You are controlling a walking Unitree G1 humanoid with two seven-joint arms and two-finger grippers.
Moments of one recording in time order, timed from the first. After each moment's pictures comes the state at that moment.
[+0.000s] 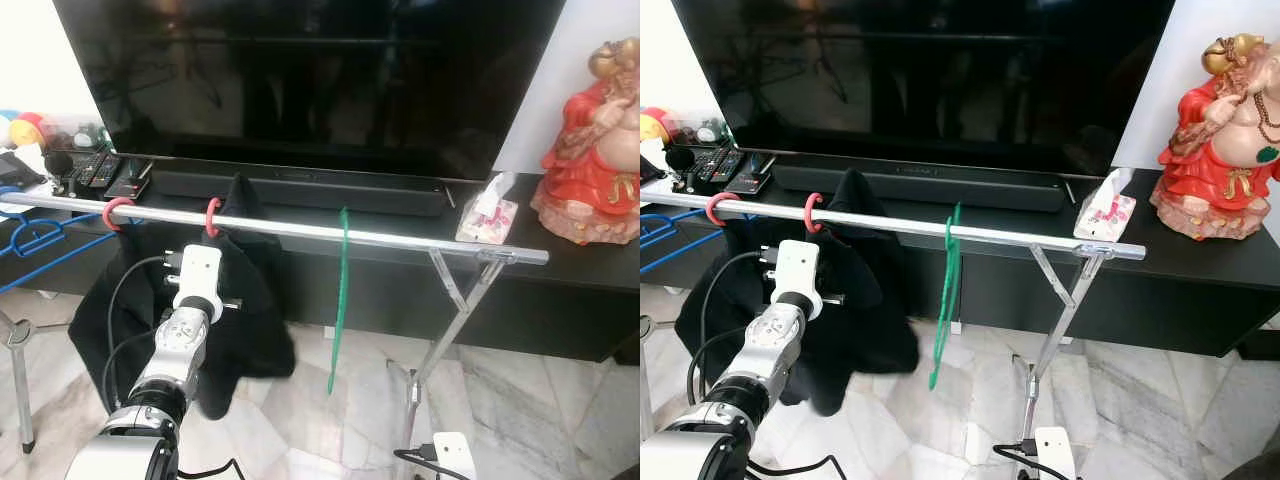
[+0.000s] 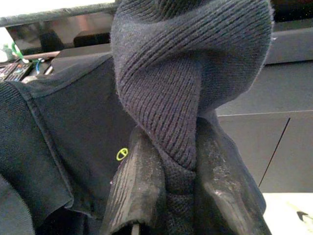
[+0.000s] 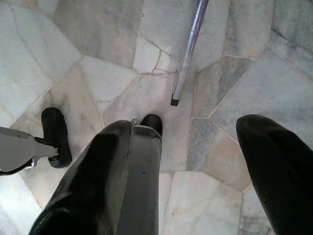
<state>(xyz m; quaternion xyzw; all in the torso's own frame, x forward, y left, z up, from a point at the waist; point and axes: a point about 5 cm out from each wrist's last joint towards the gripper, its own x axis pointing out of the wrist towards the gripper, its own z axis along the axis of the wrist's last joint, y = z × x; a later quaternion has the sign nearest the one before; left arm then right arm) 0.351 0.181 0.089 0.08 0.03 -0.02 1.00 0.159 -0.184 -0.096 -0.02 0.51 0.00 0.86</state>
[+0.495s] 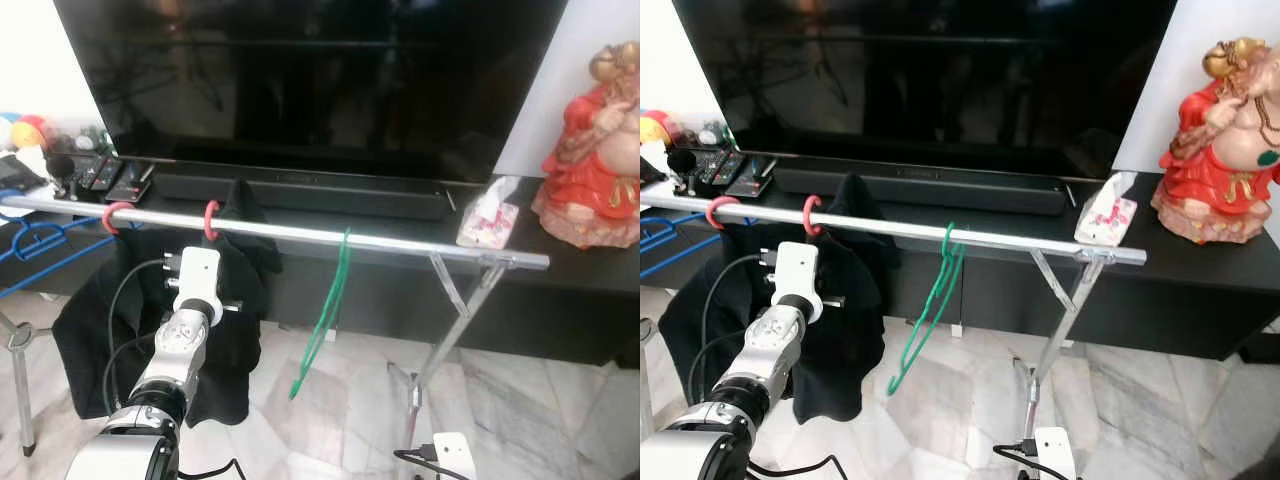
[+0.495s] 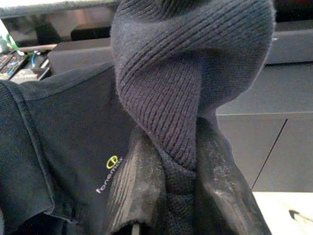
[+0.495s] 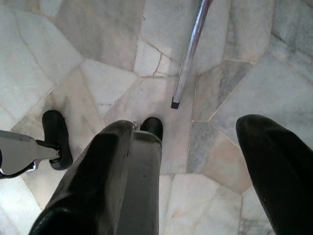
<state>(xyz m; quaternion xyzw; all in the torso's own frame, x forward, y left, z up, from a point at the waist) 0.349 0.181 0.083 0.07 0.05 -0.02 1.00 0.158 -0.184 -0.096 -0.02 0.51 0.00 0.86</state>
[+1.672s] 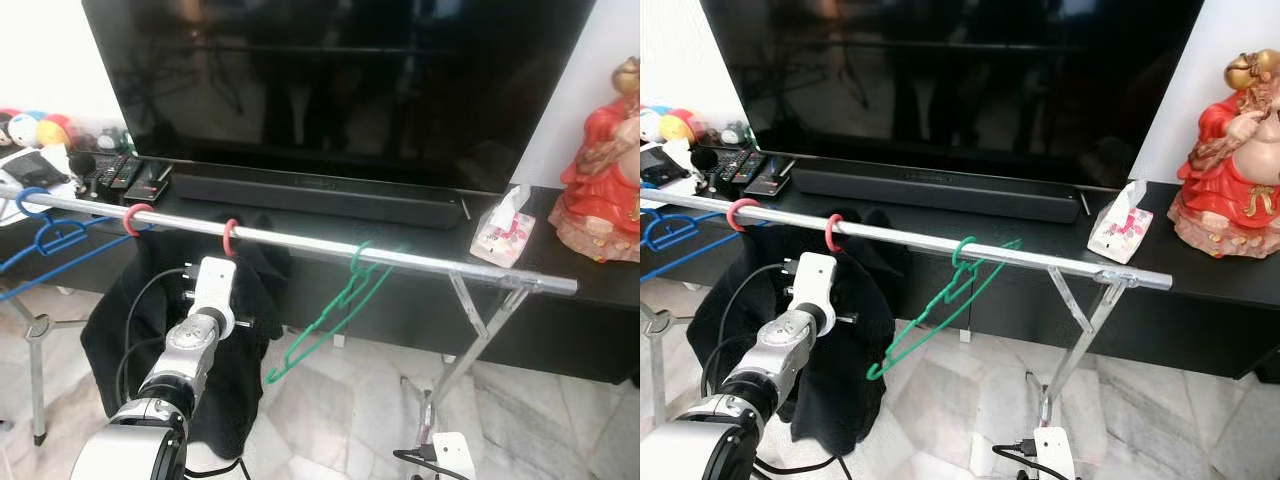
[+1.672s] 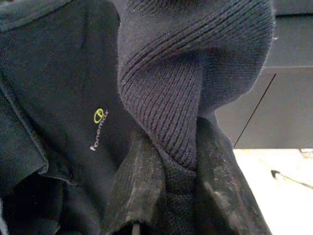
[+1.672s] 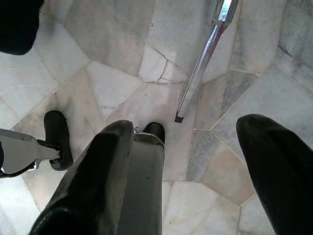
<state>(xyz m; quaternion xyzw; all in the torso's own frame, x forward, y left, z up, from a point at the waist) 0.350 0.167 0.066 0.06 0.15 -0.07 0.99 0.159 -0.183 -0.096 -0.02 0.51 0.00 0.86</state>
